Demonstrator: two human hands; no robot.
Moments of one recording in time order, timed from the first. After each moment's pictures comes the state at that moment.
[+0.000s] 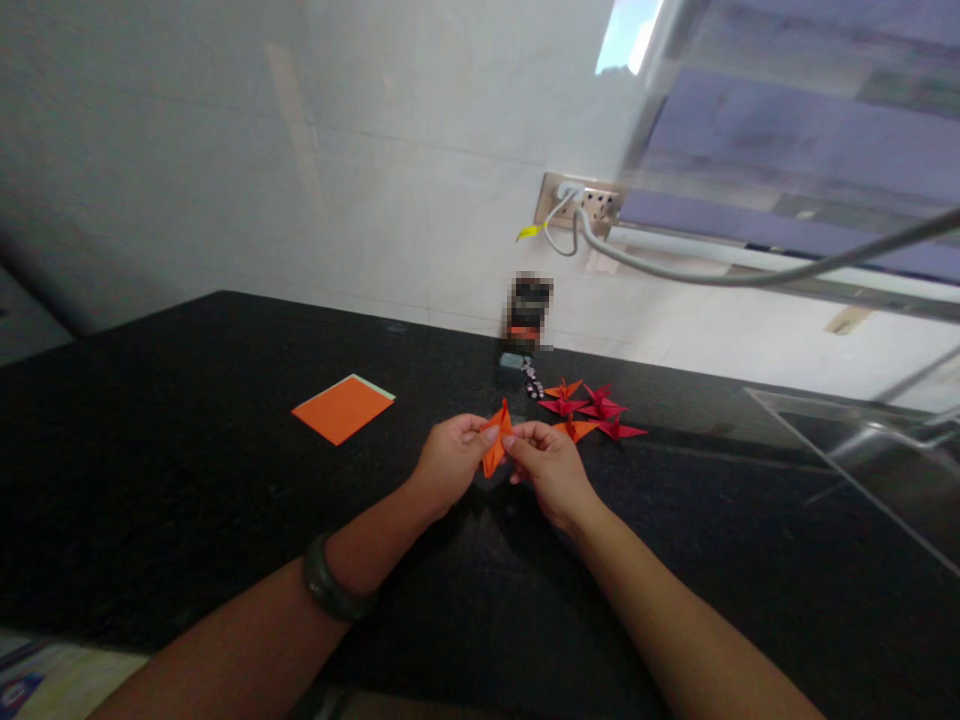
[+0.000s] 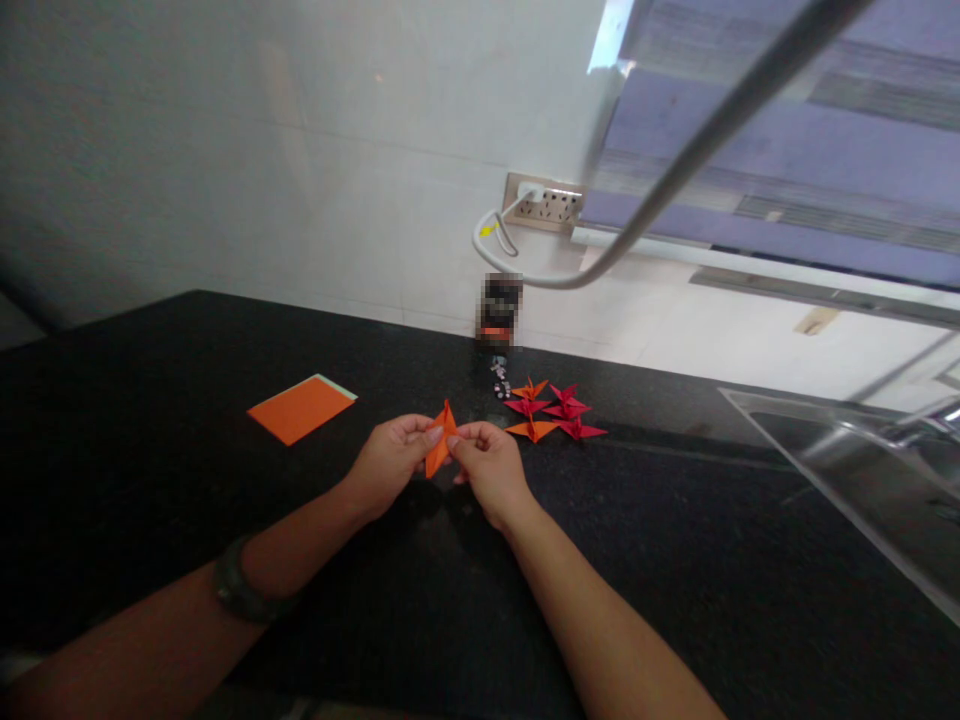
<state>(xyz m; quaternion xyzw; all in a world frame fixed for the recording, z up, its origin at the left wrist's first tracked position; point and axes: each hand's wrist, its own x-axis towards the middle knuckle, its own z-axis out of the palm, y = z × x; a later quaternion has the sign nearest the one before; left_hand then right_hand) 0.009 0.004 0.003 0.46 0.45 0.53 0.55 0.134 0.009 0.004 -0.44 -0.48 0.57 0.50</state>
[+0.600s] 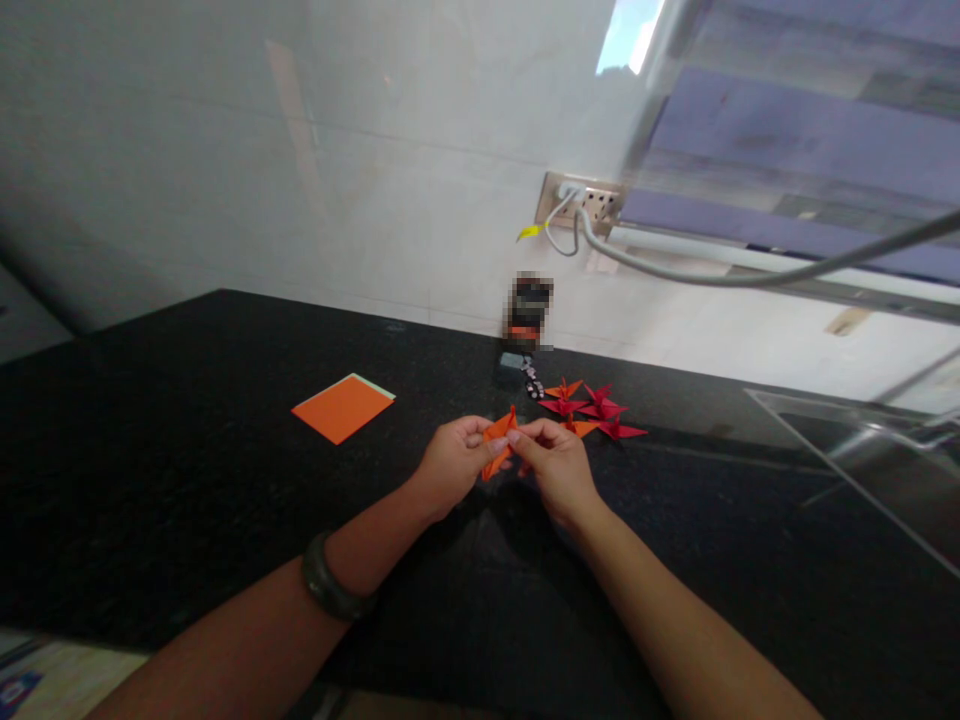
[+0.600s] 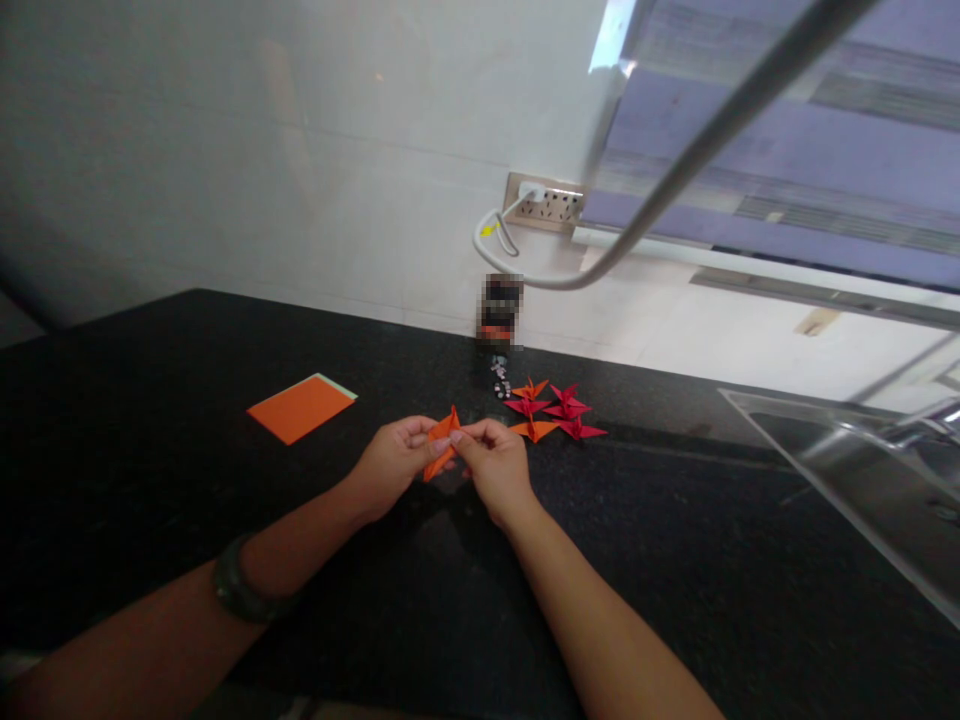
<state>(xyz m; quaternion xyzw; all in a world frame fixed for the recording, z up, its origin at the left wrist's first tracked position) 0.011 0.003 0.002 0.45 0.40 0.51 0.61 0.138 0.011 0.003 -0.45 -0.52 0.49 0.53</state>
